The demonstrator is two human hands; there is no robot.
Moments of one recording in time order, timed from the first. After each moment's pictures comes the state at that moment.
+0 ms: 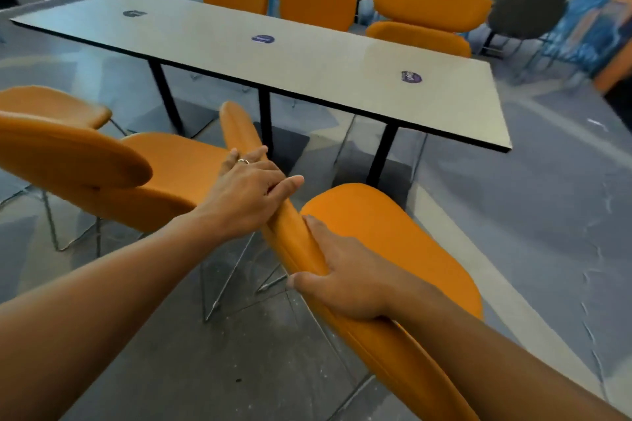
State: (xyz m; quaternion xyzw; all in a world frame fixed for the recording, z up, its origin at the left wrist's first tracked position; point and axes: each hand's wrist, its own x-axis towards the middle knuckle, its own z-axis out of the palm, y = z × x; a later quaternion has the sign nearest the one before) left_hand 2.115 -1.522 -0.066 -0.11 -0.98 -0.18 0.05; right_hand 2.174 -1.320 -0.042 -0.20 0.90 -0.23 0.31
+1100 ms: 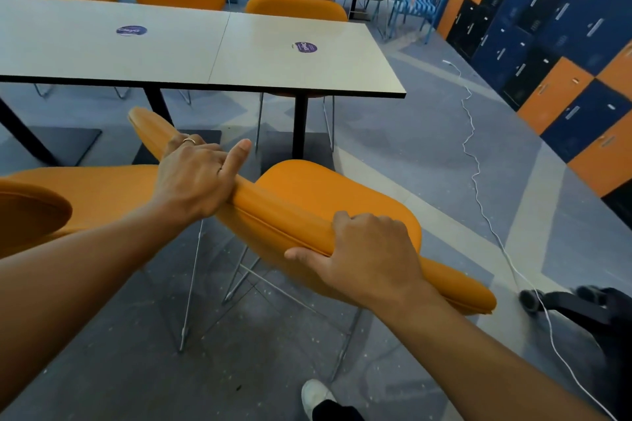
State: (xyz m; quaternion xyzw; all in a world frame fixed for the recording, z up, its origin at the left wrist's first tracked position) left_hand 2.089 -1.562 -0.076 -0.24 -0.94 -0.16 0.18; right_hand 2.247 -1.355 -0.061 0.01 1.00 0.01 -0.04
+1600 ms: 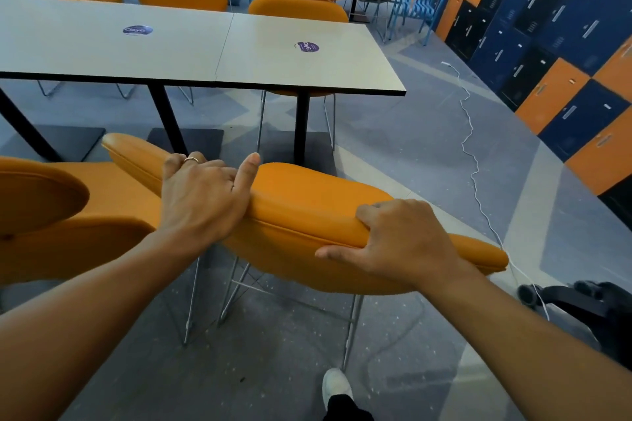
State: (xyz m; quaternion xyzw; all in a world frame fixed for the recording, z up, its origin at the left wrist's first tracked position) left_hand 2.152 -1.573 -0.080 -0.18 -0.96 -0.12 0.17; right_hand 2.265 -1.323 -0.071 -0.07 0.99 0.00 -0.10
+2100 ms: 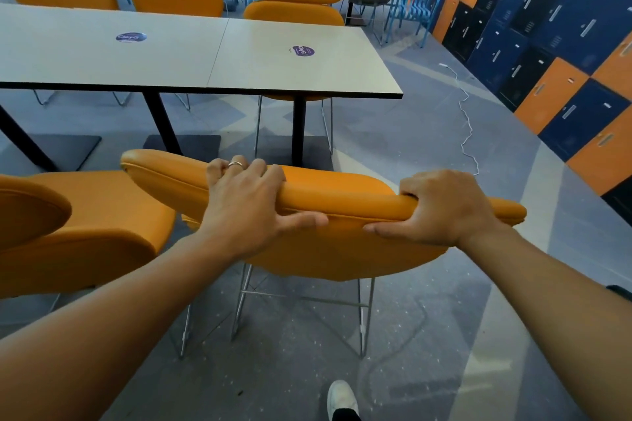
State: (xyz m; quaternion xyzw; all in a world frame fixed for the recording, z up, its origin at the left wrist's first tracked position) left_hand 2.155 -1.514 -0.070 -0.26 -0.96 -0.05 0.08; right_hand 2.224 -1.228 -0.067 -0.06 0.99 0.02 -0.14
